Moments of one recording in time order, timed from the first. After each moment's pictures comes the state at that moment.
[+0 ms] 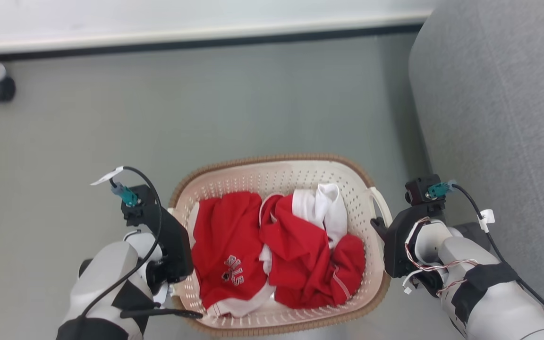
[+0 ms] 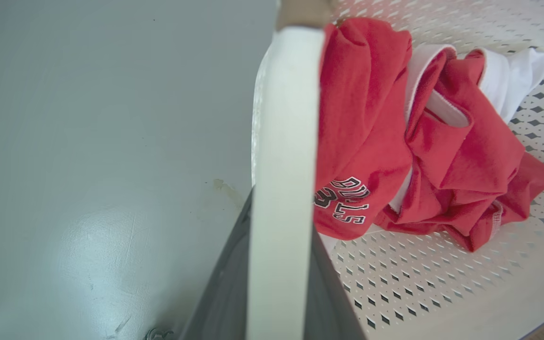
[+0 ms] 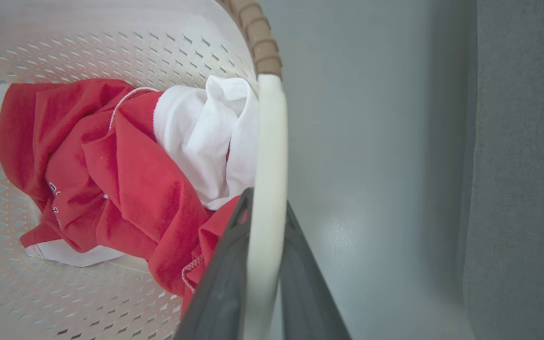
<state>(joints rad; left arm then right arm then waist) -0.83 0.00 -0.17 1.30 -0.50 -0.12 0.45 -0.81 -0.13 0.78 1.10 0.74 0.13 0.18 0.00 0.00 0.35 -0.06</state>
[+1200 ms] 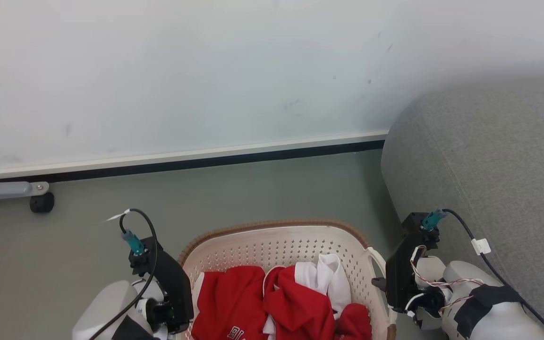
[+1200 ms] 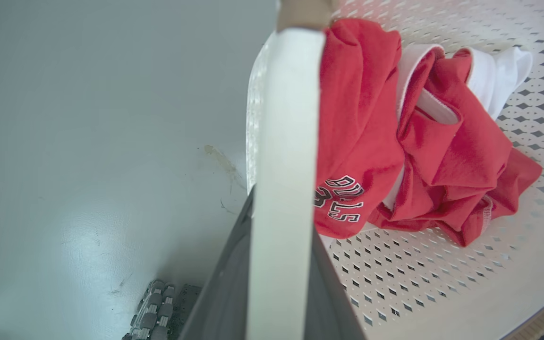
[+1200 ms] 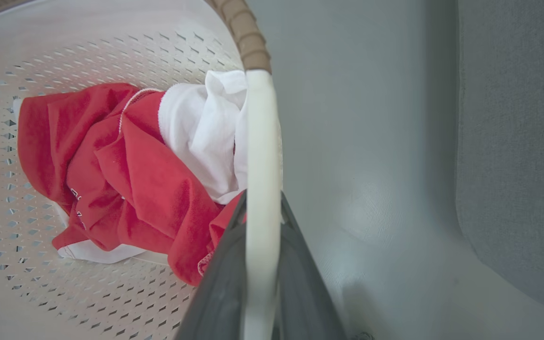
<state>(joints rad) -0.72 0.00 -0.17 1.31 -0.56 -0.12 0.67 -0.75 -0.13 0.82 1.14 0.95 0.14 0.53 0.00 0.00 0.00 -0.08</state>
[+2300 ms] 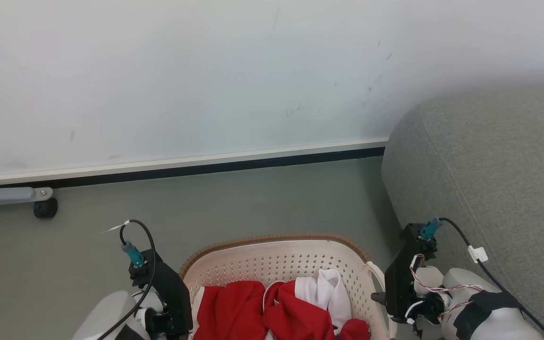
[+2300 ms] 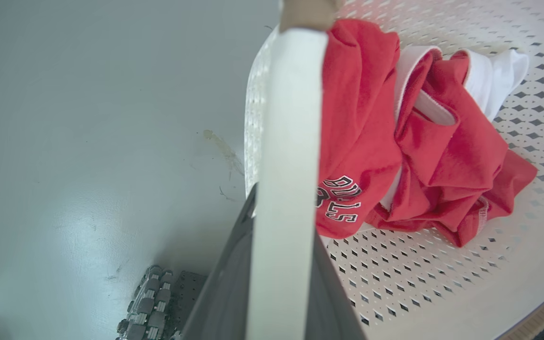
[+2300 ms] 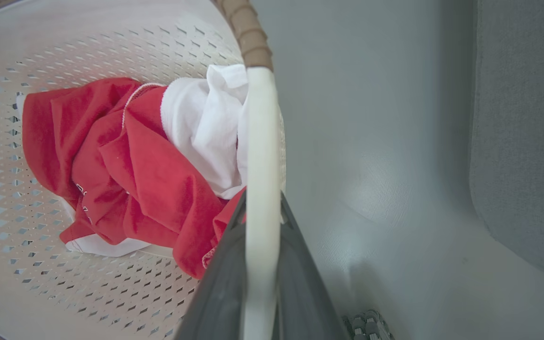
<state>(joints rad) -0.69 0.01 -0.20 1.31 -0.61 -0.12 0.69 -0.73 -0.12 0.85 1.16 1.00 0.14 0.59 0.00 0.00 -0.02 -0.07</state>
